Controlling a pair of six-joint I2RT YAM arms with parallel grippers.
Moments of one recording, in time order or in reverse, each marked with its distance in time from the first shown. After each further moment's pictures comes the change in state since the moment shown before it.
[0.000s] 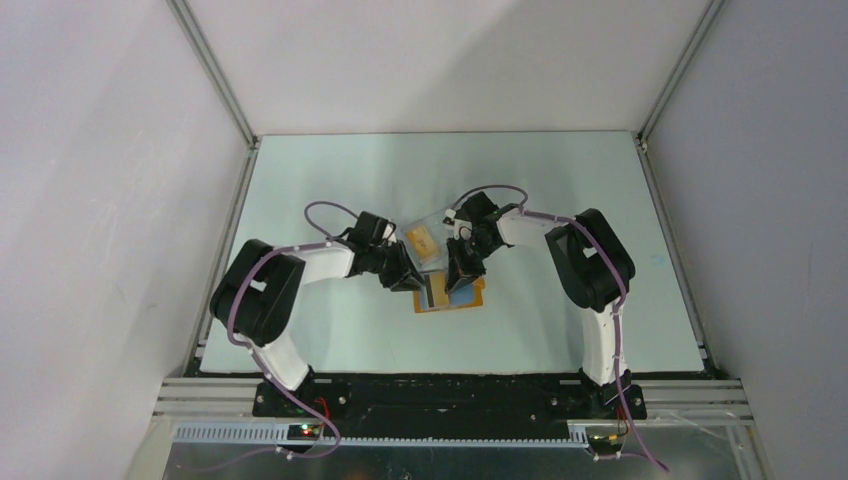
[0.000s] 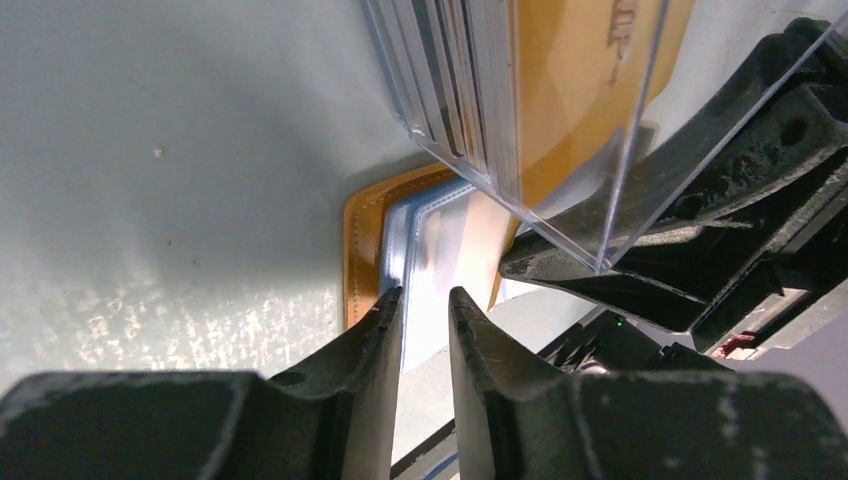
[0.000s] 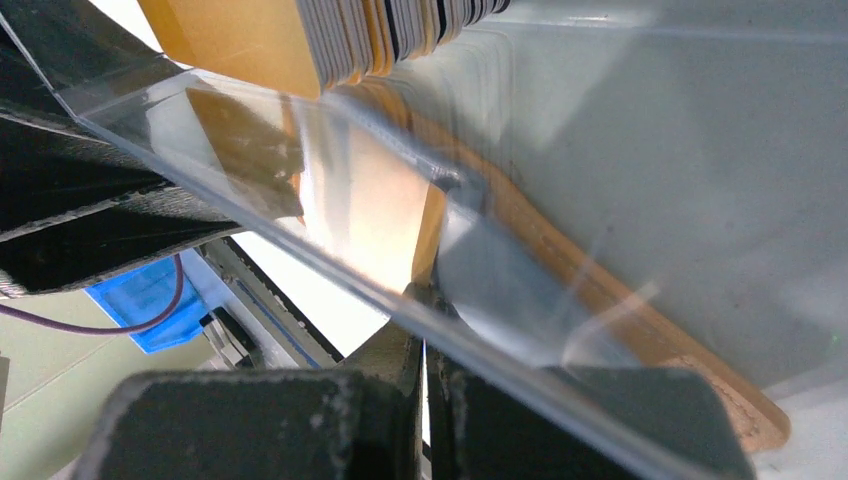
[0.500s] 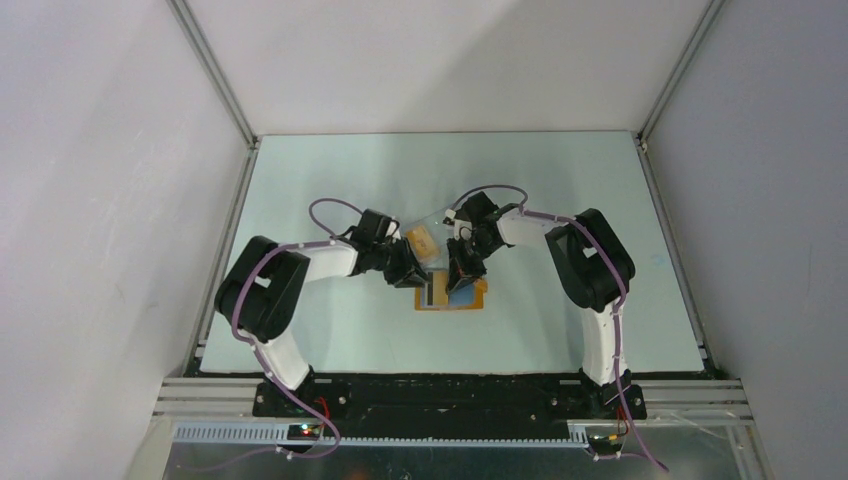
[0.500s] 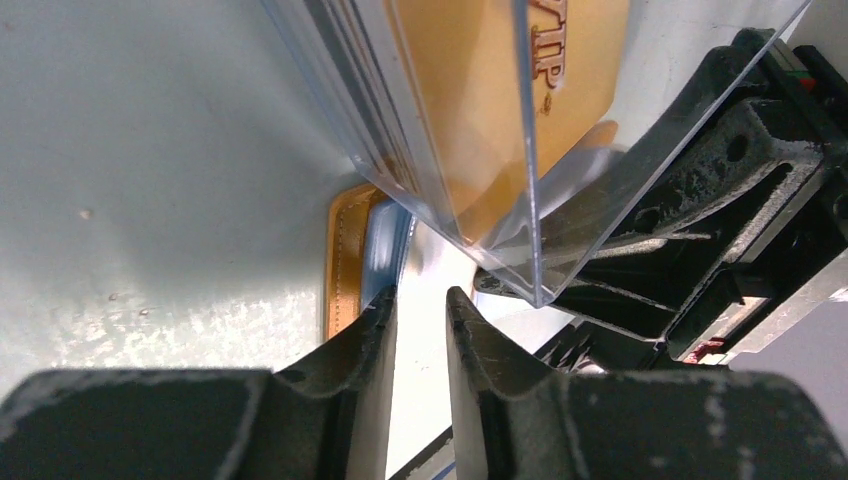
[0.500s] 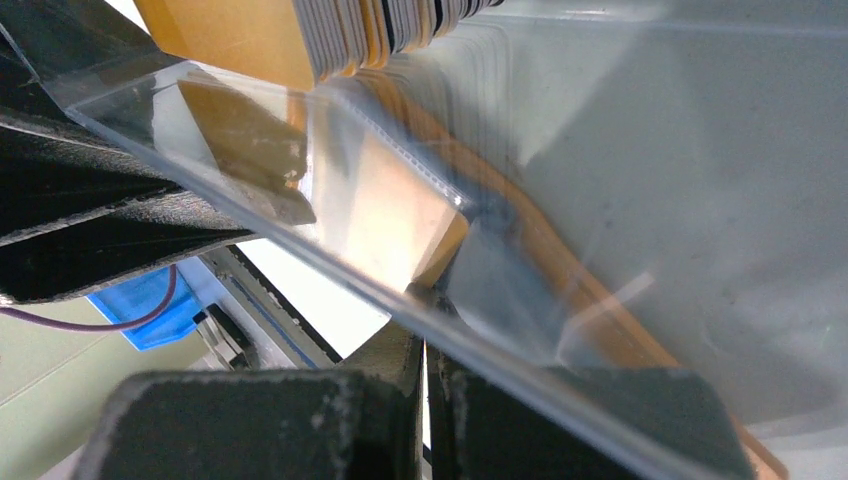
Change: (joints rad) left arm -0.017 0.039 0.021 0.055 0.024 -0.004; right arm 0.000 0.000 0.001 -0.008 0.000 -0.015
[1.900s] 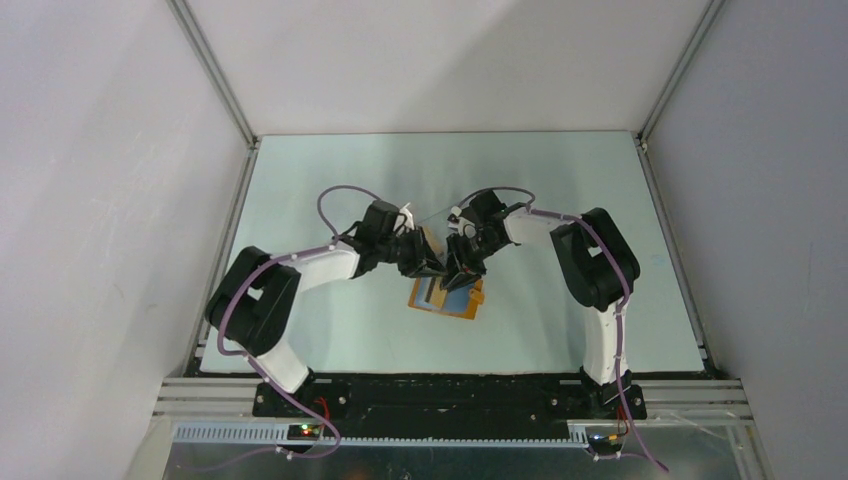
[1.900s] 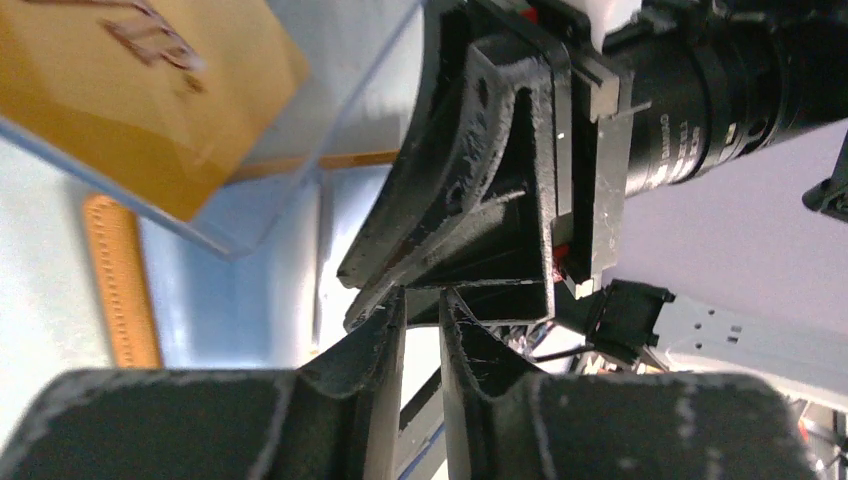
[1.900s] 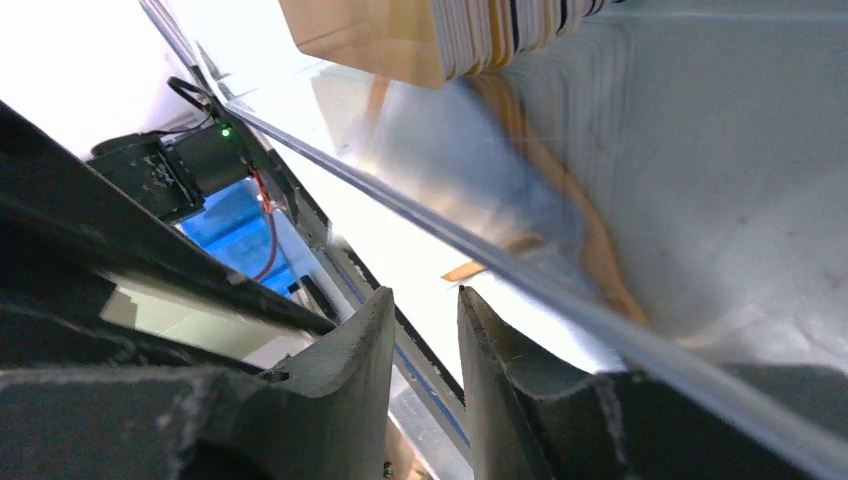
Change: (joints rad) left arm -0.058 -0.085 0.025 0.106 0.071 0.000; right arm -0.042 -0.016 -0.025 0.046 -0.180 0.084
